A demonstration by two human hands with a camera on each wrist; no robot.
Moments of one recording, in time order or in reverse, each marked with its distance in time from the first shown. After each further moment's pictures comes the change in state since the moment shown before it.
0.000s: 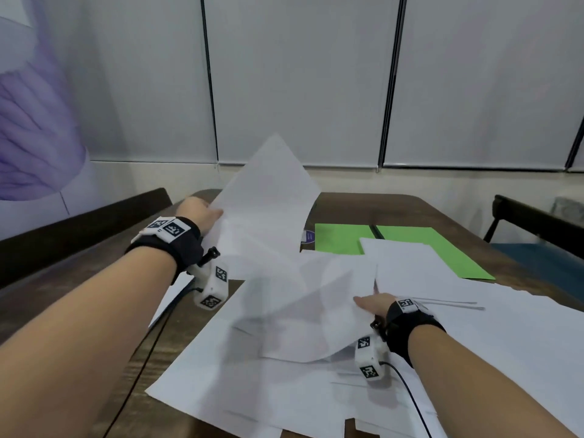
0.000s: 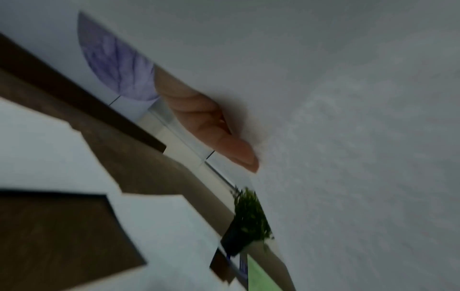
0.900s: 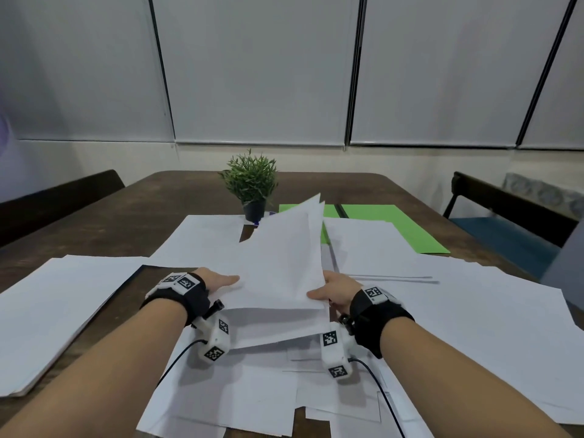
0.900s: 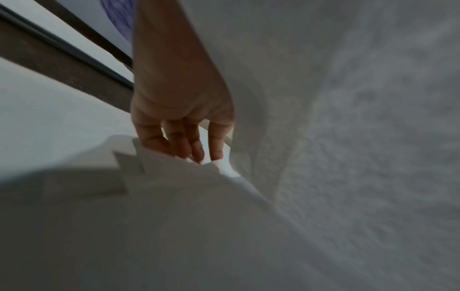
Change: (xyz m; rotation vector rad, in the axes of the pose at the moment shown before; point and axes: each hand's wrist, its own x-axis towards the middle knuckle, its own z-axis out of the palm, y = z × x) left_hand -0.044 -0.037 0.164 0.166 -0.587 -0.335; right_hand 0.006 0.022 0.004 0.405 -0.200 -0.304
